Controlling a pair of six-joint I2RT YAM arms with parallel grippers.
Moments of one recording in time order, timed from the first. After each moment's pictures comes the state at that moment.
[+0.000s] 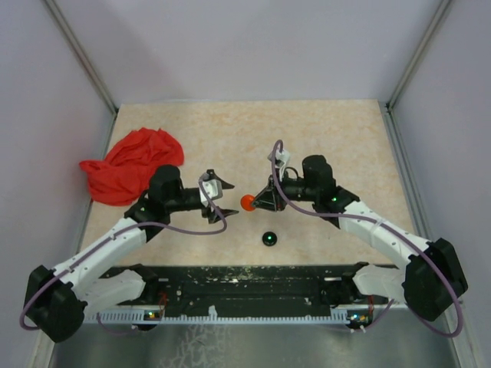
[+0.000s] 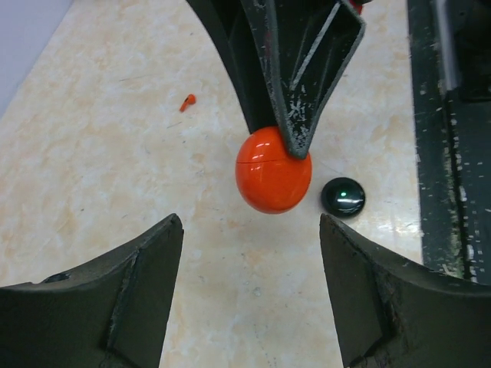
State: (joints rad) left arm -0.61 1.01 0.66 0.06 0.69 0.46; right arm 0.59 1.16 0.73 0.08 -0.70 0.26
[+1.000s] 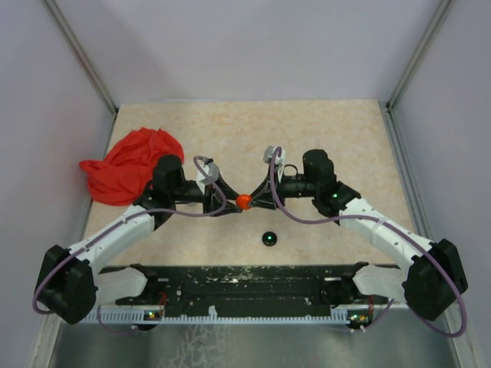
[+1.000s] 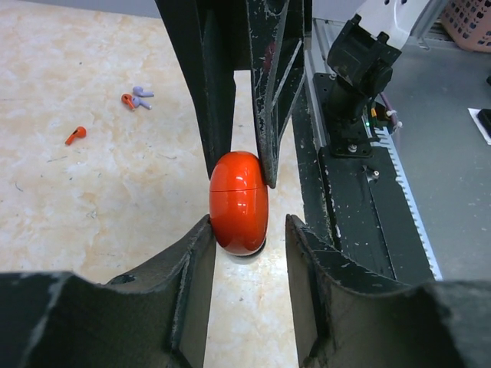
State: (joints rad) left arm -0.53 1.16 0.69 0.26 1.07 0.08; right arm 0.61 1.16 0.81 0.06 -0.86 0.03
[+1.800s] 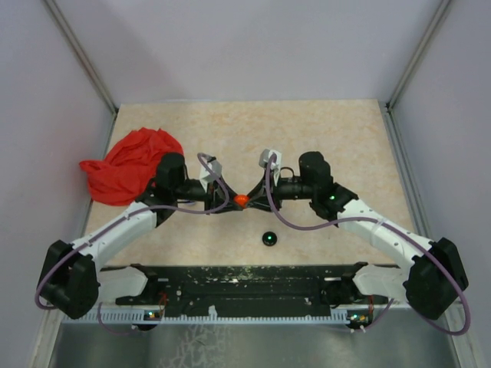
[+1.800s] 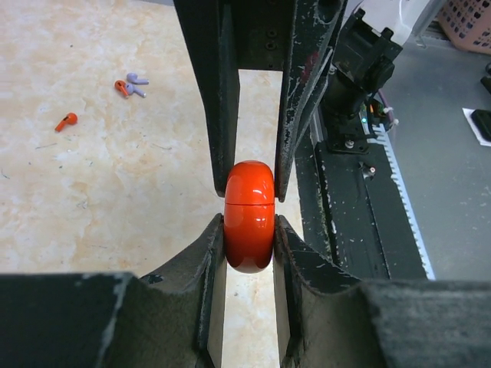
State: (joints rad) left arm -0.53 1.21 0.72 0.23 1.08 0.06; right arm 0.65 1.16 0.81 0.08 -0.81 -0.03
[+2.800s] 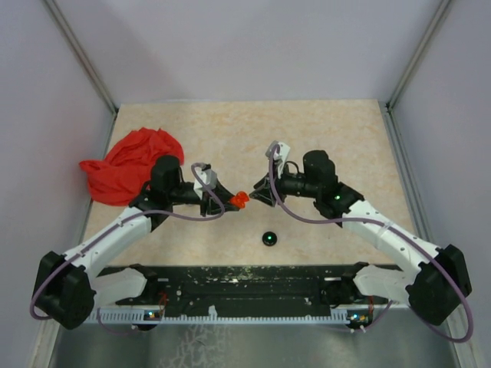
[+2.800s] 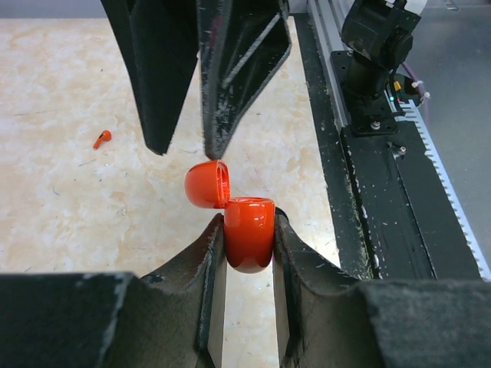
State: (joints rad) left arm -0.52 1.13 0.71 0.14 1.07 0.28; right arm 0.63 1.12 0.82 0.01 -0.62 0.04
